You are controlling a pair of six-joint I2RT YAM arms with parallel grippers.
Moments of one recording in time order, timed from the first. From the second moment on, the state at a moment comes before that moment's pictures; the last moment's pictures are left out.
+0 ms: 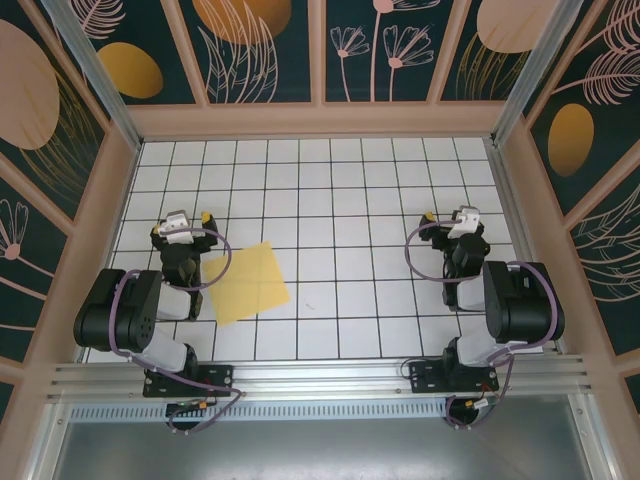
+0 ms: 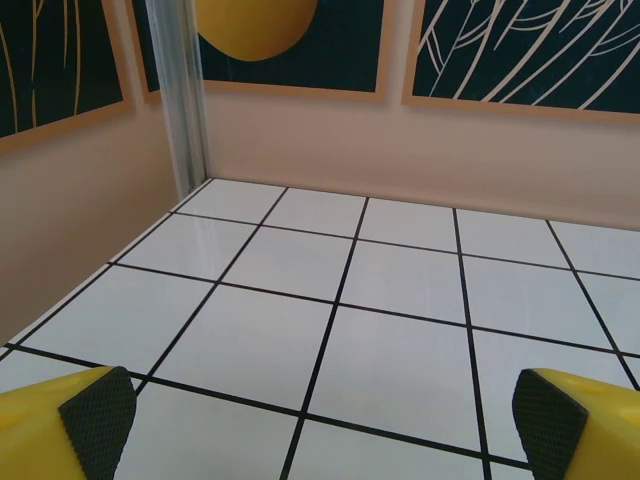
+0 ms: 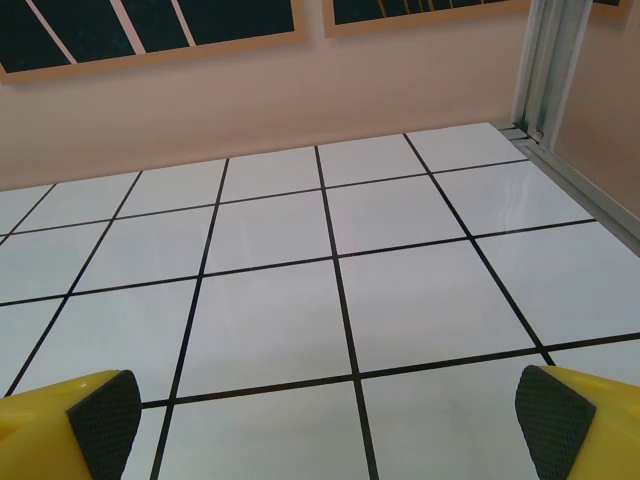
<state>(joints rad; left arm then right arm) -0.05 1.54 0.19 1.27 -0.26 -0.08 -0.03 1.54 0.23 1.14 0.00 0.10</state>
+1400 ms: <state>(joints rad) -0.05 1.09 0.22 0.99 -0.35 -0.20 0.30 1.38 0.76 0.31 0.20 0.21</state>
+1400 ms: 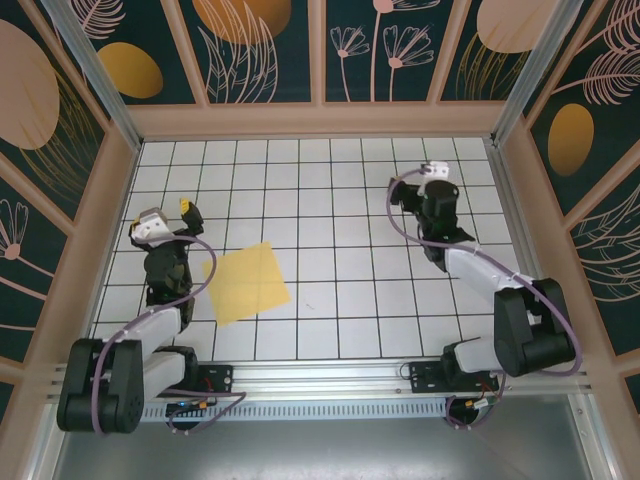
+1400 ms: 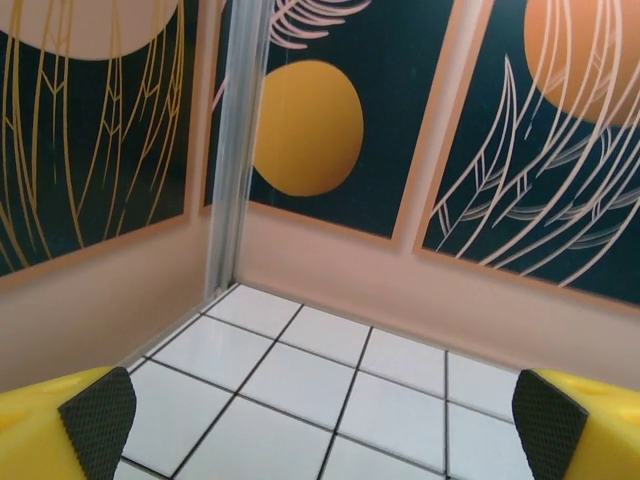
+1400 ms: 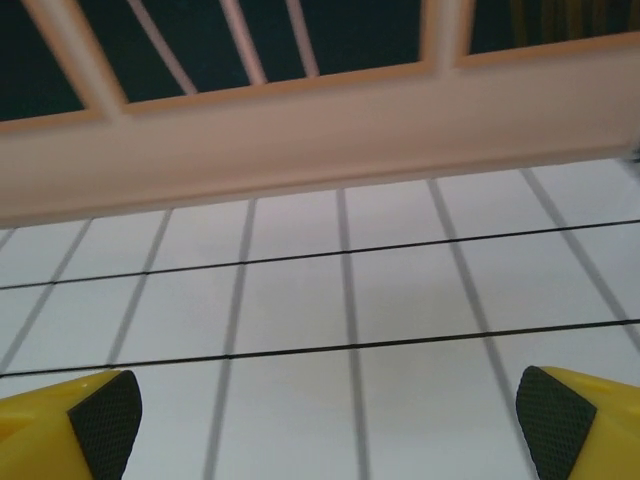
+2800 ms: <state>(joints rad) -0.05 1.01 0.57 0.22 -0.30 -0.43 0.78 2.11 1.36 -0.18 0.26 0.04</state>
